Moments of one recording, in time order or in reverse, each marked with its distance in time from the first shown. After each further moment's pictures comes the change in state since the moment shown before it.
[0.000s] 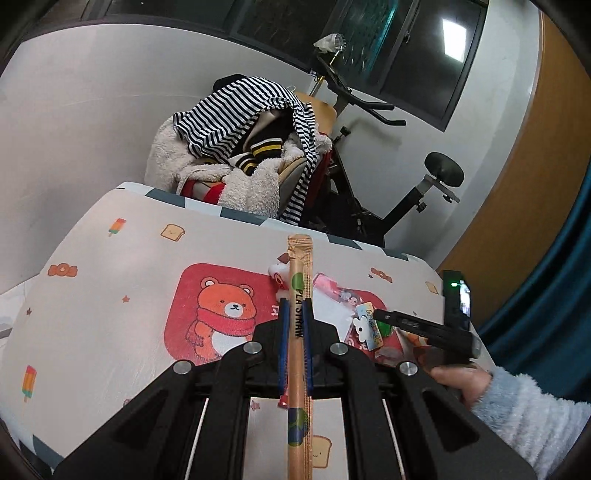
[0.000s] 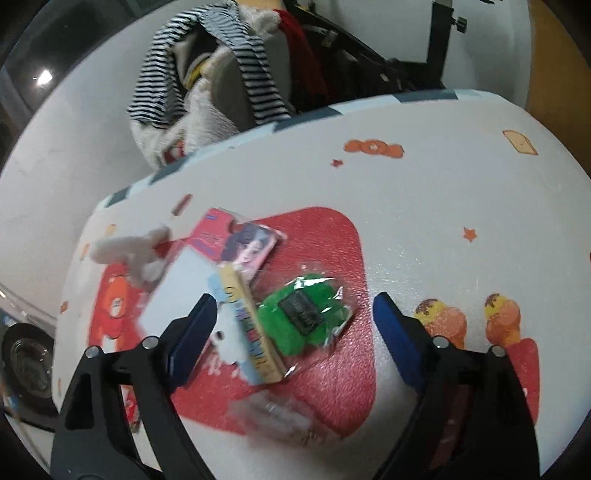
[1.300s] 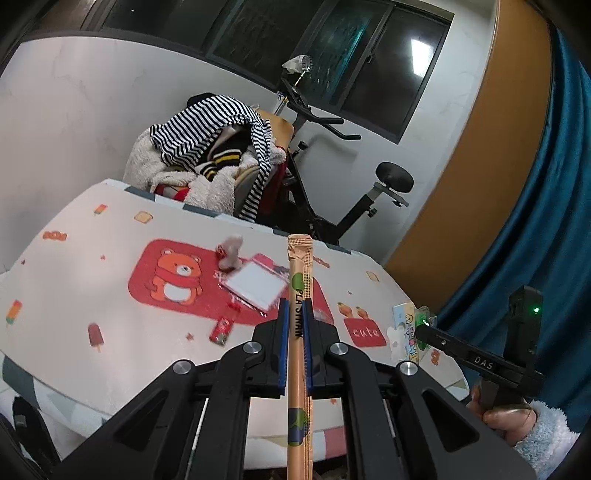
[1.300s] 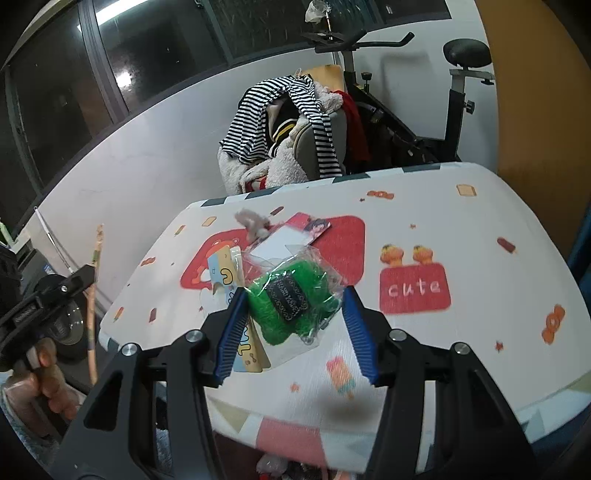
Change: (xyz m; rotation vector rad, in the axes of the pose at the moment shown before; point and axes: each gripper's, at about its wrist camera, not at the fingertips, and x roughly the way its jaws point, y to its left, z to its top) left arm -0.086 -0.061 -0.087 -0.003 -0.083 -0.131; right arm -0.238 -0.009 -0.149 -0.171 -0.269 0.185
